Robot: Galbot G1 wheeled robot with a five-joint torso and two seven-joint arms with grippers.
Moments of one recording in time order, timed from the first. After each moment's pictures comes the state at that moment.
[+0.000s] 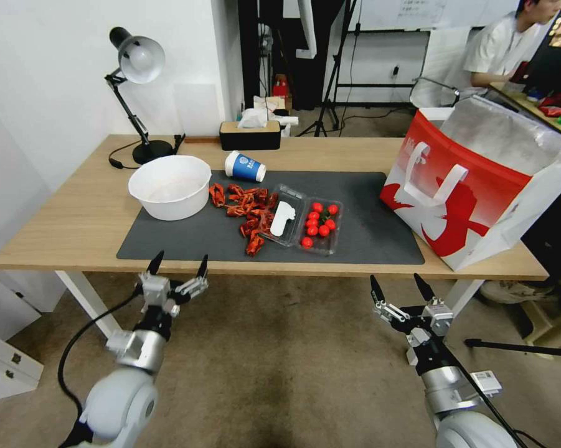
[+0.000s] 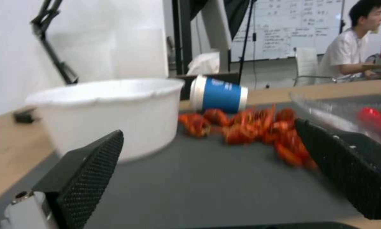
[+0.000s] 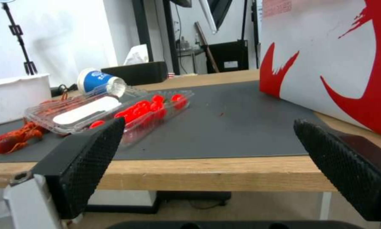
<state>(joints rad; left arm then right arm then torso) 1.39 -1.13 -0.44 -1.96 -0.39 -0.14 -0.06 -1.69 1.13 0.46 2.06 0.44 0.31 0.07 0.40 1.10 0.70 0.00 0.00</state>
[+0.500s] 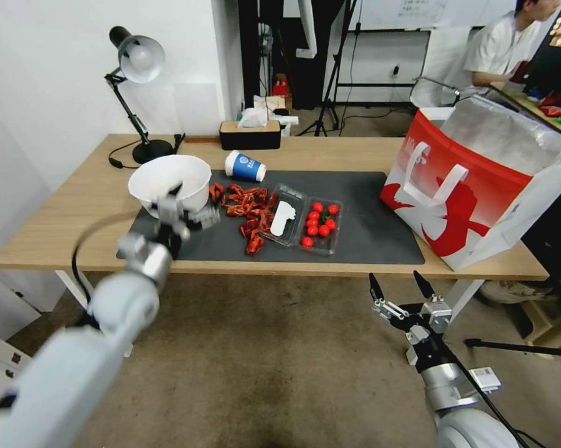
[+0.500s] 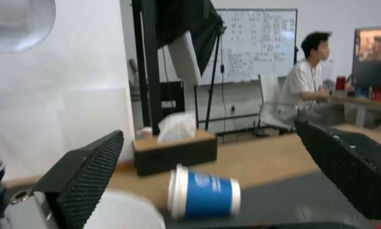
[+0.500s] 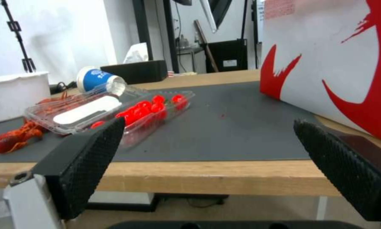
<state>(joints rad) 0.78 -0.86 -0.17 -1.81 -0.78 0.05 -0.09 -1.70 1.14 0.47 2.08 0.42 0.28 0.08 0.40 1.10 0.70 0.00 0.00</state>
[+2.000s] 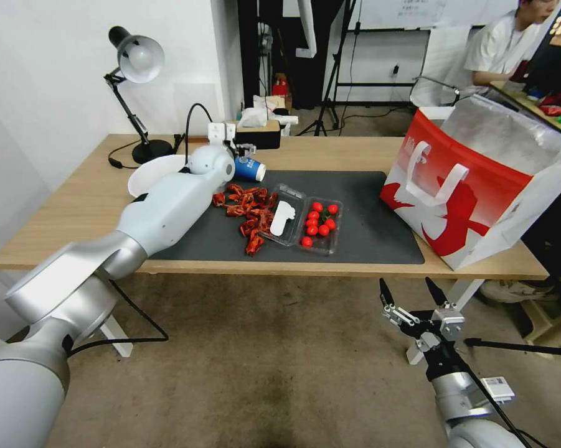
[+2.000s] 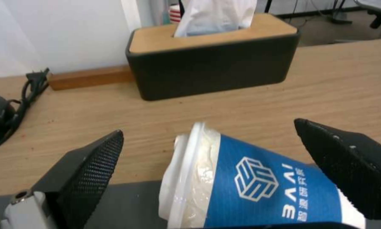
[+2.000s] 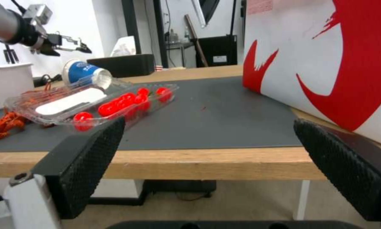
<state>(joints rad) -0.02 -1.26 0.44 -0.86 -1.07 0.35 -0.36 -1.75 1.15 0.51 2.09 0.41 0.28 0.08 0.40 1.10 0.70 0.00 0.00</state>
